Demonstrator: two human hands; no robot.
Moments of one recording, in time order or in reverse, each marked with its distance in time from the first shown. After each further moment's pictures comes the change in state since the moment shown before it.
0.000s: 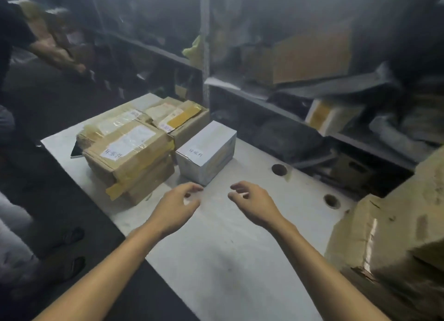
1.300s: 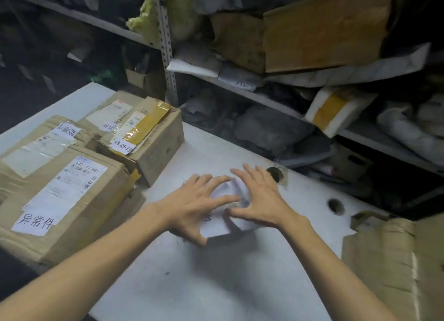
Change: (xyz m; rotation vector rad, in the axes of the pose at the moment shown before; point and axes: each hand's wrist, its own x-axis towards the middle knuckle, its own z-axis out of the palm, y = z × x) left_hand 0.197 0.007 0.005 0.871 -0.568 0.831; right_hand 0.134 0.022 -0.031 -0.347 -0.052 -0.002
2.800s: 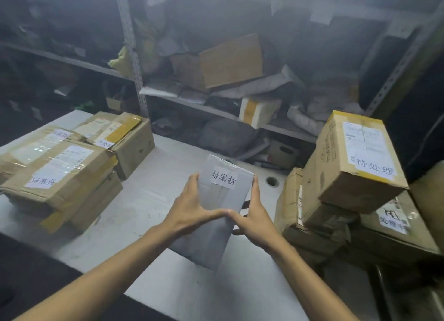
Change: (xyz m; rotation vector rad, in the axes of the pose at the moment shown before) left_hand -0.046 0.216 -0.002 -0.909 0.510 -0.456; right_hand -0.253 0.000 0.016 0.797 0.272 0.198
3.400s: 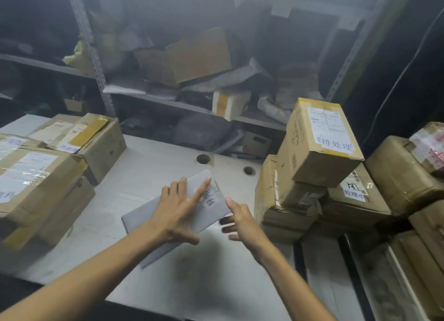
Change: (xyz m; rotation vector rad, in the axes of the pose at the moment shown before) left_hand -0.004 -0.010 0.009 0.937 -0.167 0.420; right_hand -0.034 0.015 0.013 0.161 0.108 0.329
